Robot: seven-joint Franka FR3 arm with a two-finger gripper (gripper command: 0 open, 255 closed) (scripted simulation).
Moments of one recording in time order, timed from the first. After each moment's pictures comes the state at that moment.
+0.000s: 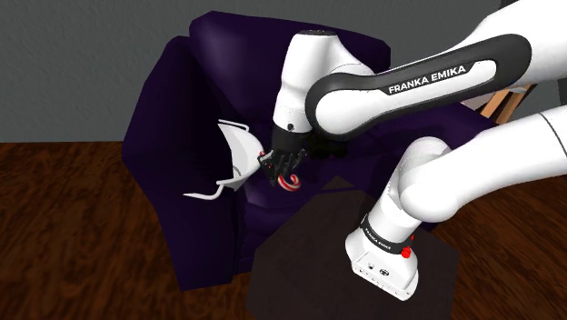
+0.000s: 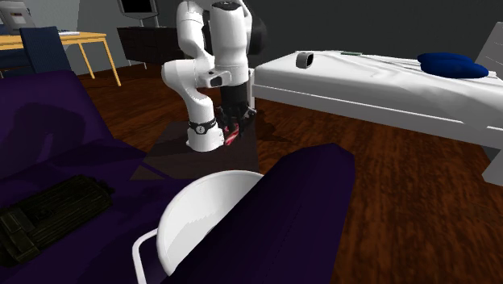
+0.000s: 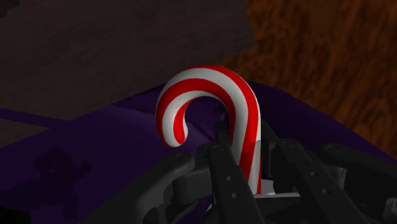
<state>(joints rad) 0.18 -0.69 0.37 -2.84 0.32 2.18 0.59</state>
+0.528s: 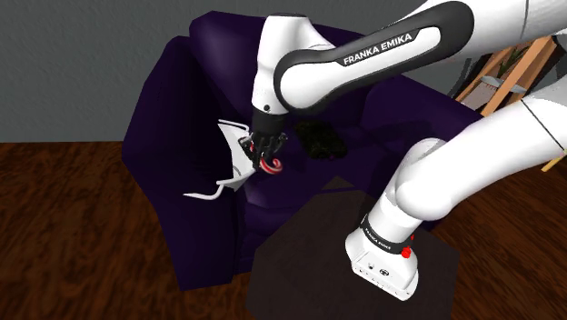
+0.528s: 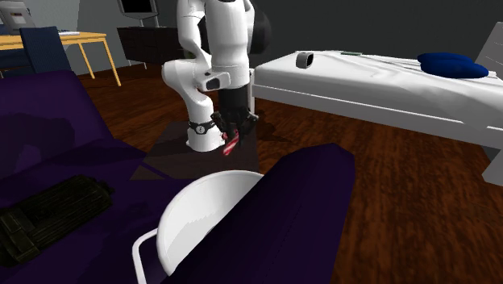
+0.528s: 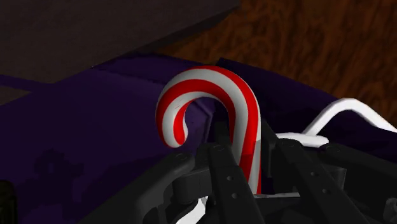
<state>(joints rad) 0.09 -0.49 0.36 -2.67 0.25 2.21 0.57</state>
